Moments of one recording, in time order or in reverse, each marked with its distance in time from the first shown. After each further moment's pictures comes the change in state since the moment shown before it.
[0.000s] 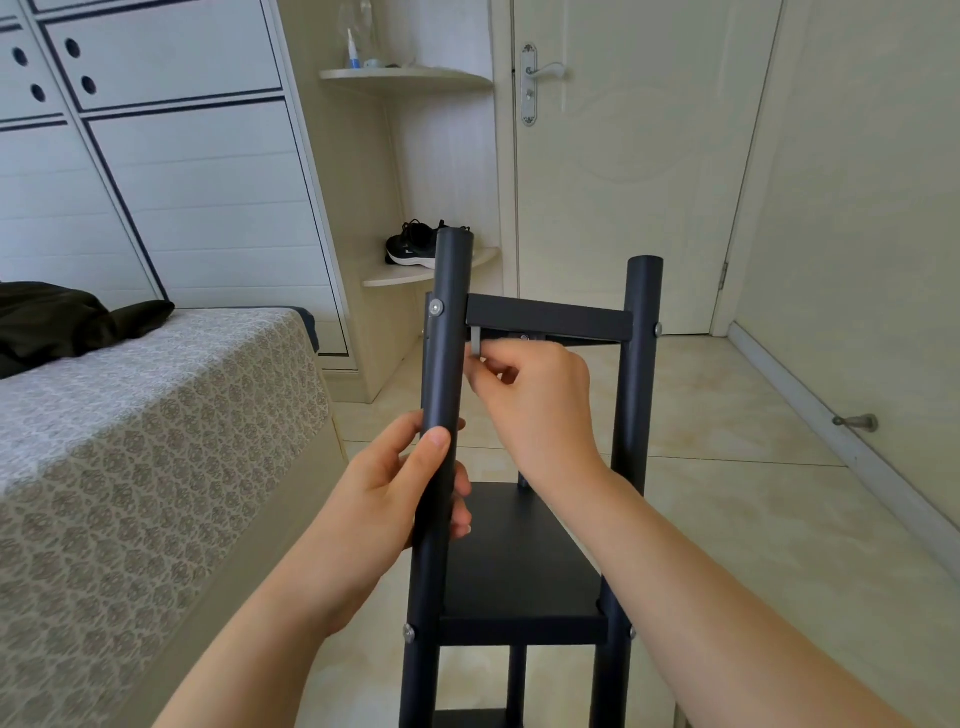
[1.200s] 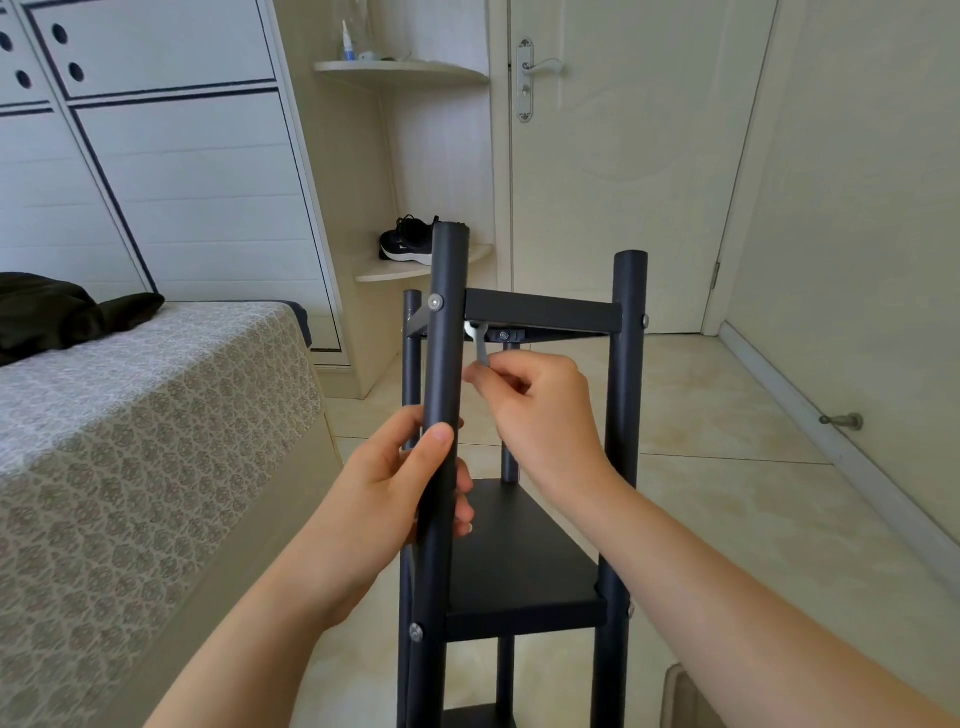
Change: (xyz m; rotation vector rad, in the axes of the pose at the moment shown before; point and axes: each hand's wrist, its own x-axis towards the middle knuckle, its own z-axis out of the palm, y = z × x) left_hand 0.000 -0.002 0.002 -0.010 -0.007 -0.021; right_hand -0.012 0.002 -0.007 0.290 -0.122 0.176
